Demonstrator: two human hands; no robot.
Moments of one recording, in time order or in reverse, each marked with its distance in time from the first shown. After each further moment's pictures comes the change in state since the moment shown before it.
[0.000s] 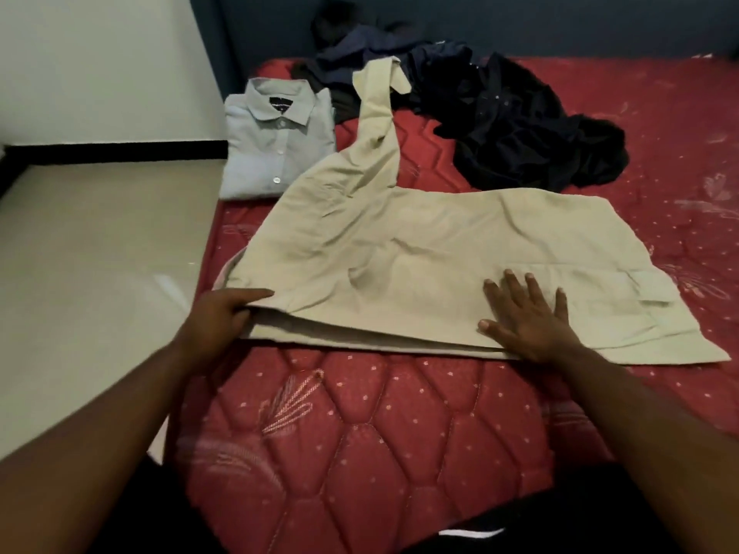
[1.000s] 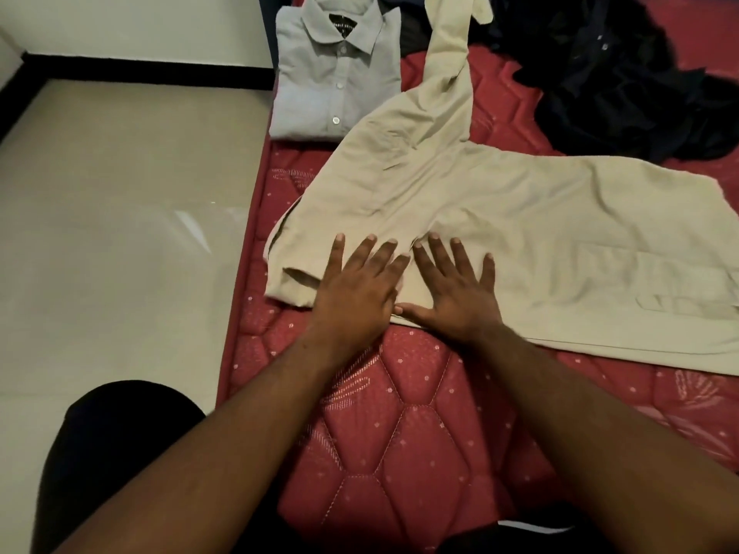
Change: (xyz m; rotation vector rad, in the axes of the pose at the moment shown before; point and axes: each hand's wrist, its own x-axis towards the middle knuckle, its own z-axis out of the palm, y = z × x) left_hand -0.004 0.057 0.068 0.562 -0.037 0.266; right_hand 0.039 -0.196 0.026 -0.018 0.138 -0.229
